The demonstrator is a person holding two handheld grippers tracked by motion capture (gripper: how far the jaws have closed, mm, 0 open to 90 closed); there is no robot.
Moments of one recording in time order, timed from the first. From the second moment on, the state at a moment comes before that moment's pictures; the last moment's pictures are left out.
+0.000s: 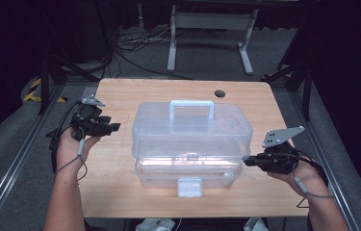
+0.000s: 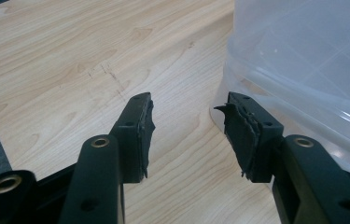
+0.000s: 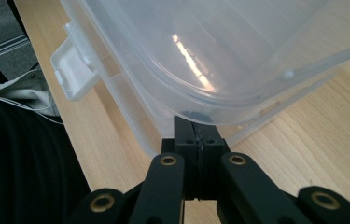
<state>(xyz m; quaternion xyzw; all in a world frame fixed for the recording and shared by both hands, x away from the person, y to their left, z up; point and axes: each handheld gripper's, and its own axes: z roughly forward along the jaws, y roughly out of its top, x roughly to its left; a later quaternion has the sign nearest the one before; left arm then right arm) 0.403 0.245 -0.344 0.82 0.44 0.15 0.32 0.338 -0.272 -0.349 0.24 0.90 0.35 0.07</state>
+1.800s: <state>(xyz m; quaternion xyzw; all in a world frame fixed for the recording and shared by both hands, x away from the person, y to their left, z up) 0.406 0.242 -0.348 0.83 0.44 0.14 0.31 0.339 -0.261 -0.367 0.23 0.94 0.26 0.04</state>
